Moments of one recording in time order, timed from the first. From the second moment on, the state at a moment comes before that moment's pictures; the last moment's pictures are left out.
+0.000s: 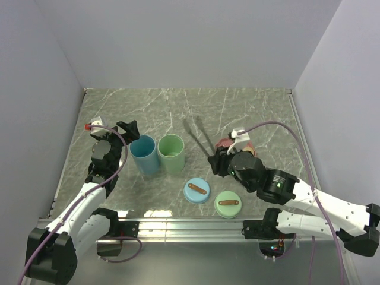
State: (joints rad) left arm -0.22 0.88 0.41 0.50 -0.23 -0.47; right arm 1.10 0.85 0.86 -0.42 0.50 0.51
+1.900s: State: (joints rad) left arm -0.22 0.82 0.41 0.49 -0.20 -0.47; right arm 0.99 0.77 0.69 -1.05 0.79 1.24
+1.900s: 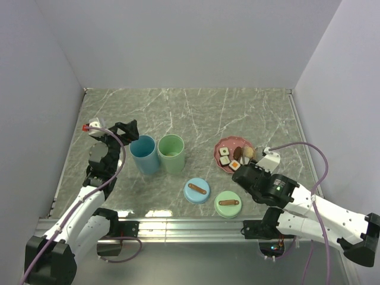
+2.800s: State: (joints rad) left arm -0.22 0.78 0.40 0.49 -0.20 -0.47; right arm 0.88 0.83 0.65 -0.91 0.69 1.09
